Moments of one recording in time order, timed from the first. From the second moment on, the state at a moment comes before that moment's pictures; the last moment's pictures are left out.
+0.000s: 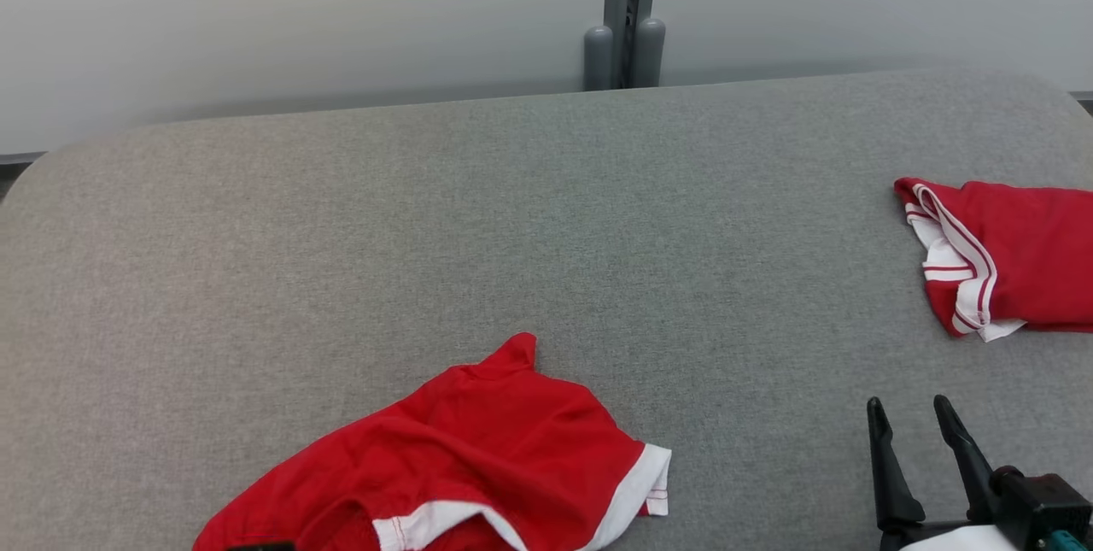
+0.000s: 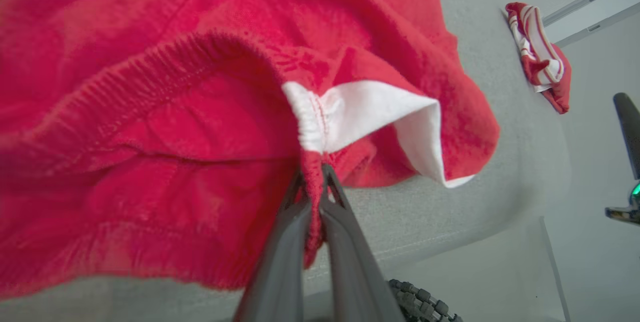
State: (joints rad) left arm 0.23 0.30 -0.40 -0.07 -0.85 0.12 0.24; right arm 0.07 -0.05 0.00 0.19 0.18 0.13 -0.26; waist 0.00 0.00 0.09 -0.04
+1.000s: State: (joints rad) left arm 0.32 0.32 -0.24 -0.19 -0.70 0.15 -0.10; right arm 0.11 -0.05 -0.04 0.05 0.05 0.13 -0.26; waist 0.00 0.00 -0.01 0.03
